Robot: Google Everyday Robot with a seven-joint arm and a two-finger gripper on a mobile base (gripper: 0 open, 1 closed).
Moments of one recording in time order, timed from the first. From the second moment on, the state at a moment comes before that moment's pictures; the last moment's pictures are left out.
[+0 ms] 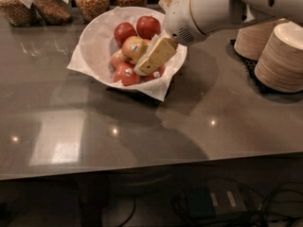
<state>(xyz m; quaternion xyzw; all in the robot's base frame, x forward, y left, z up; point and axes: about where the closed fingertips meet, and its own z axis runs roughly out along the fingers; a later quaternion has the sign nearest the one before) 0.580 -0.008 0.990 -0.57 0.67 0.10 0.46</state>
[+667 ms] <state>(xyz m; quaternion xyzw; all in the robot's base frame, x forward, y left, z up) 0.602 0.015 0.970 -0.58 0.66 0.11 0.47</state>
